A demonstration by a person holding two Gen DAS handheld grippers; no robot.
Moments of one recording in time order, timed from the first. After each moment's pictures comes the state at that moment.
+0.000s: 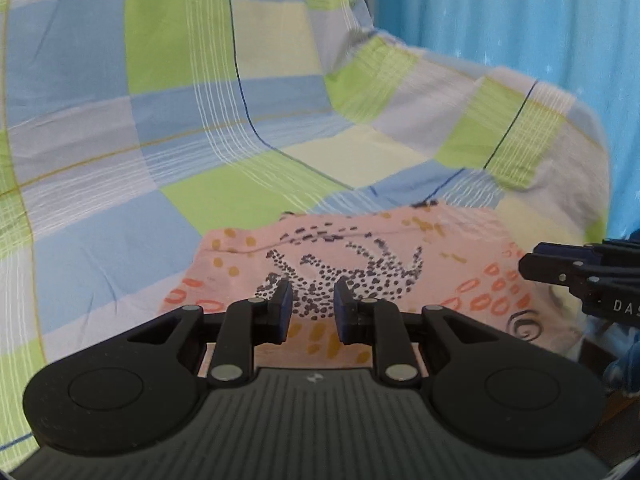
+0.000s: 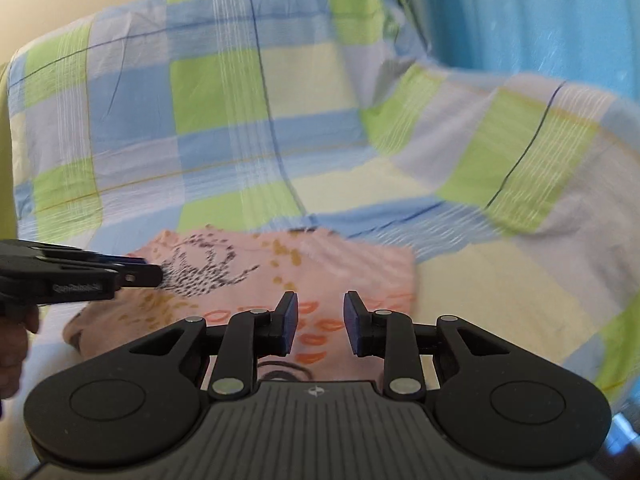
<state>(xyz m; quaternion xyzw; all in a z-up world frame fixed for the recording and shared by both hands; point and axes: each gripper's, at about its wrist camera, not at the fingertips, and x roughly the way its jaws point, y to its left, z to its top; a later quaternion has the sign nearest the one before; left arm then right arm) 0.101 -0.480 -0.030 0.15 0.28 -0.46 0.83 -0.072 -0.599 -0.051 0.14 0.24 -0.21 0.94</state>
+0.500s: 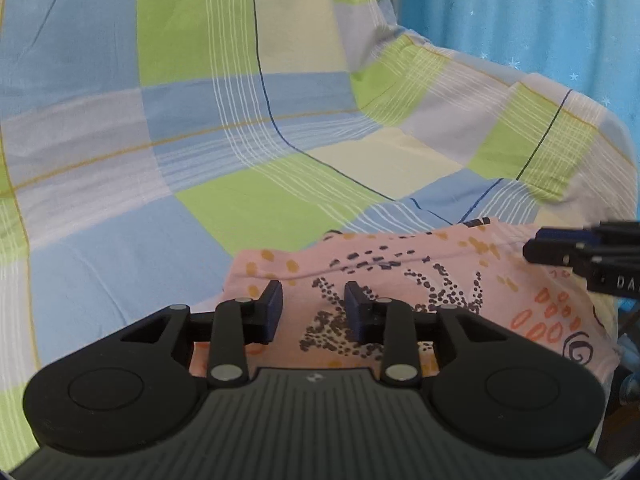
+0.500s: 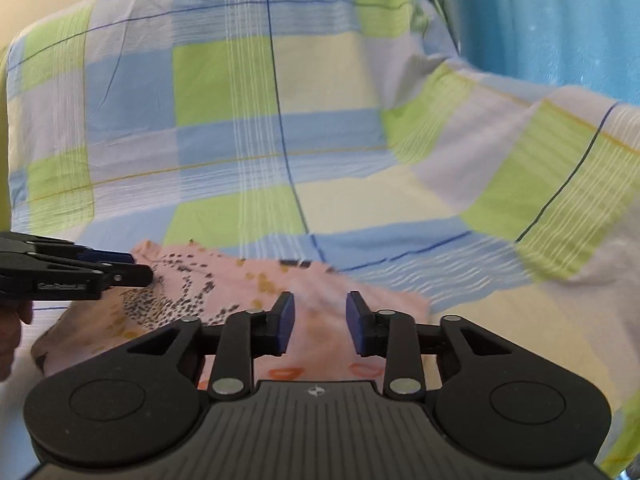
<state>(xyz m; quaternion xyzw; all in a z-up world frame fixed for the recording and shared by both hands) 0.143 -0.481 -0.033 0.13 0.28 -0.46 0.84 -0.038 -0.631 -0.054 0.11 0.25 -0.20 0.94</state>
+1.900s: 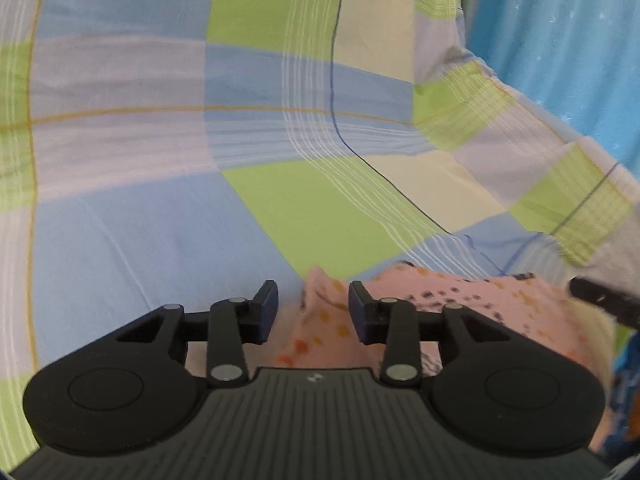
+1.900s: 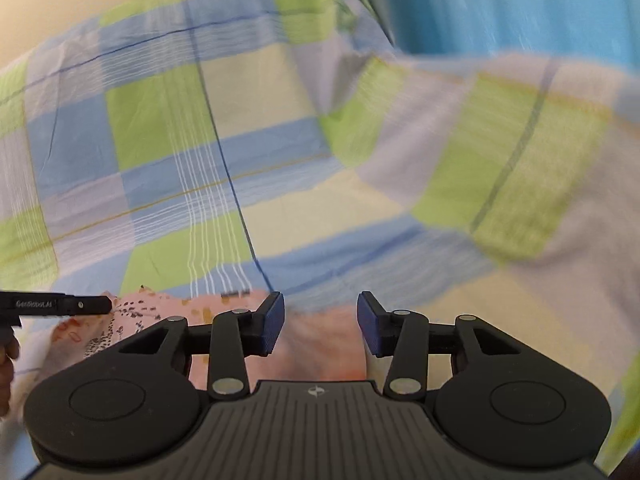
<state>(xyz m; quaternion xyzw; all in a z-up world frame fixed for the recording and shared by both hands) 0.207 -0.468 -0.040 0.03 0.36 -0.43 0.83 -0.048 -0.678 -0.063 0.22 0.22 -0.24 0.92</state>
